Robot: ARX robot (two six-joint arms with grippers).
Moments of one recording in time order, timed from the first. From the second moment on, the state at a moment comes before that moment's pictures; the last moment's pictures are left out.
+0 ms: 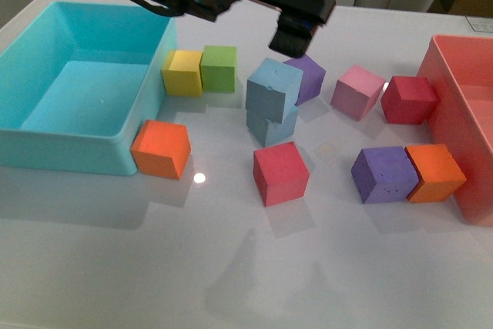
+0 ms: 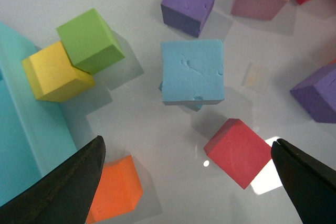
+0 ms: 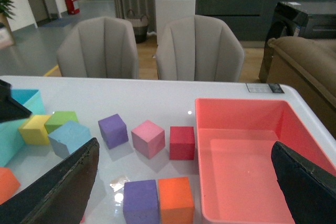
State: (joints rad) left arm -0.51 1.98 1.37 -0.21 -0.03 0.02; right arm 0.00 0.00 0.02 0.00 0.00 0.00
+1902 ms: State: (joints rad) left arm 0.00 0.48 0.01 0.48 0.00 -0.01; right arm 0.00 0.00 0.02 0.00 0.00 0.00
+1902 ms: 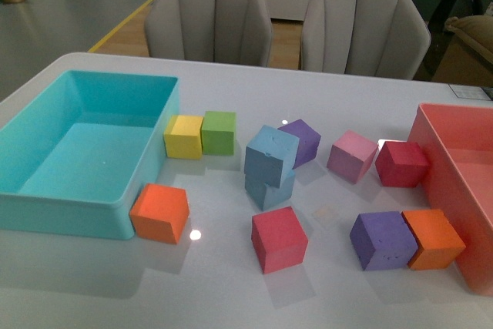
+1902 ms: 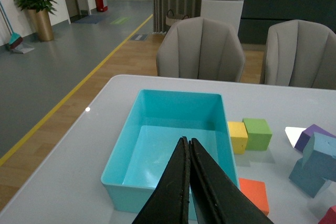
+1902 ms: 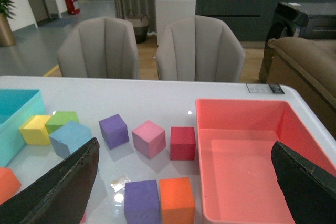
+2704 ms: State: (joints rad) left arm 0.00 0.02 0.01 0.01 0.00 0.00; right arm 0.00 0.00 0.02 0.00 0.00 0.00
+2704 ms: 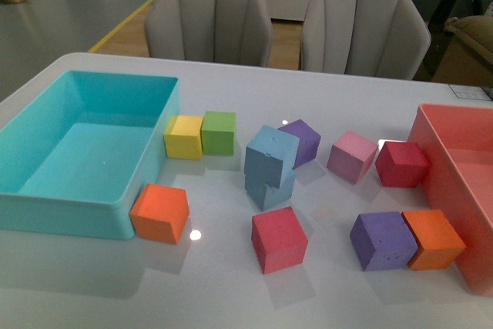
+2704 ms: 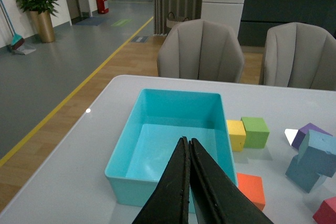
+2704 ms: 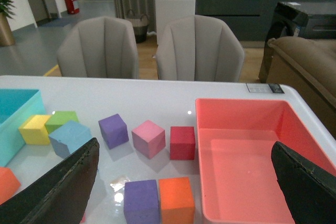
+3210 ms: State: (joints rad) left arm 0.00 0.01 0.01 0.00 0.00 -0.01; right arm 0.00 0.00 0.02 0.00 0.00 0.00
